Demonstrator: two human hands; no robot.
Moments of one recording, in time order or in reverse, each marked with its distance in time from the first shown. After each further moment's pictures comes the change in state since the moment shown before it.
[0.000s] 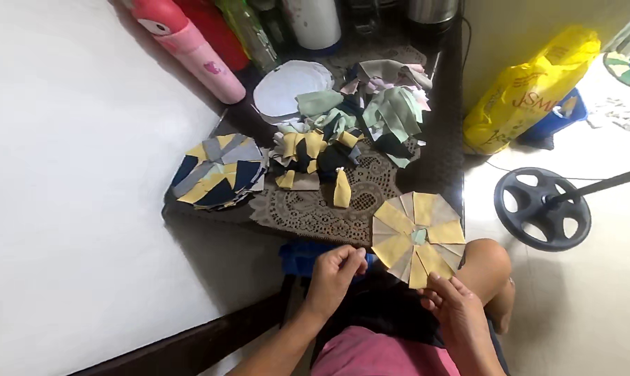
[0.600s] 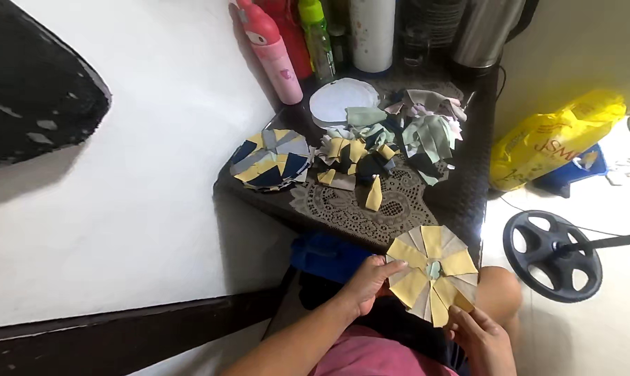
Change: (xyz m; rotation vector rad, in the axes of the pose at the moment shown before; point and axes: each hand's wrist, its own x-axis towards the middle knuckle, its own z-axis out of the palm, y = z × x) left_hand 0.002 0.021 0.024 -0.558 -0.135 -0.630; right_hand -0.012 0.001 -0.030 -0.284 -0.057 -0.177
